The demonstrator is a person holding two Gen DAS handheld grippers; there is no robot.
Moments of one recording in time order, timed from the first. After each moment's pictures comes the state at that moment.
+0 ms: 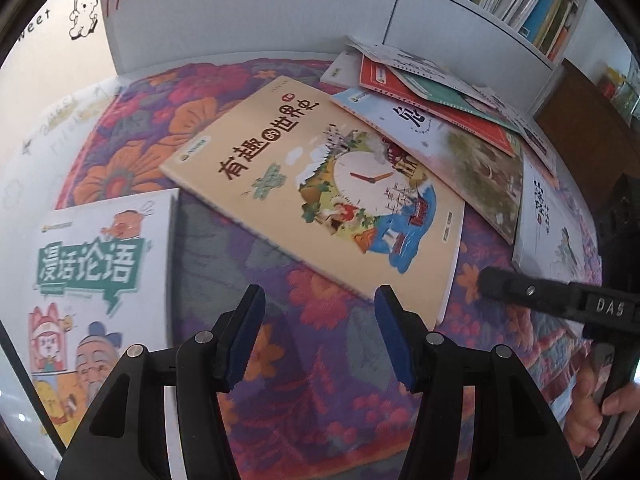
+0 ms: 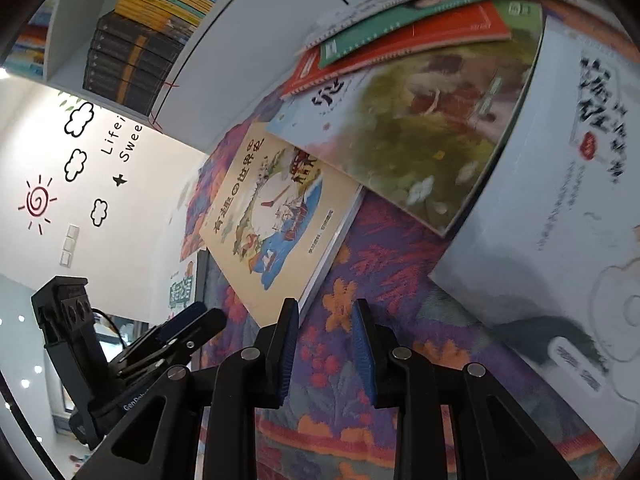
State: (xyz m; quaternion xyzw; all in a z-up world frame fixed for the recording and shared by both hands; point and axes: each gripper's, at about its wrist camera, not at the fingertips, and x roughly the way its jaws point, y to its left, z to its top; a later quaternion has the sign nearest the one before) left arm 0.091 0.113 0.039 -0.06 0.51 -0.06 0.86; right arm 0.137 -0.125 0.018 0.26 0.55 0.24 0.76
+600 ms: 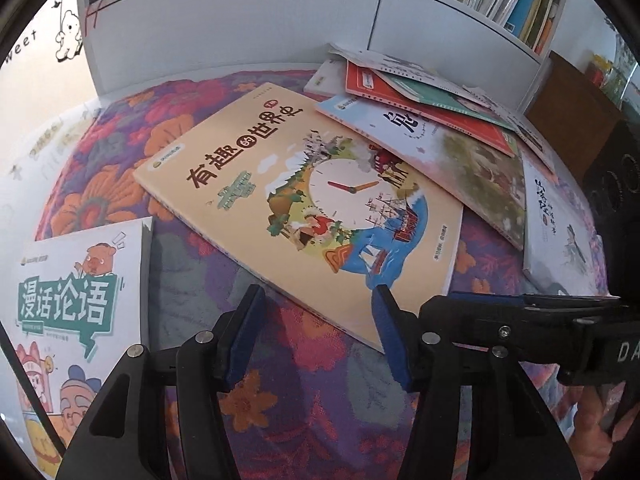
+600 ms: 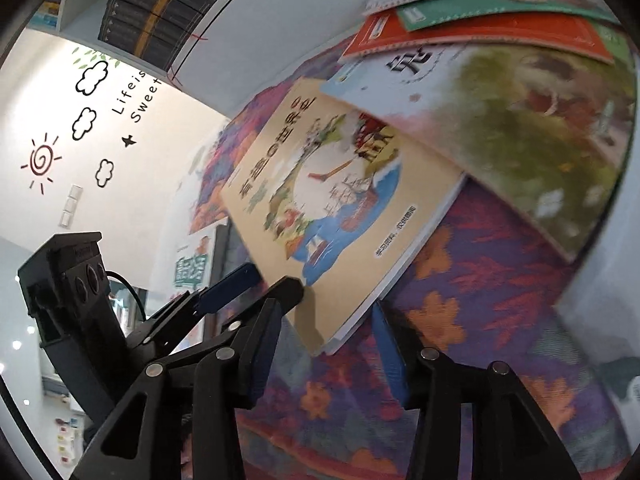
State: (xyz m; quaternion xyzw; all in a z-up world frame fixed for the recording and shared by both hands) left arm 0.105 0.107 0.027 -0.03 0.48 -0.09 0.87; right arm 0.149 -0.068 0.019 0.21 0.56 0.28 0.75
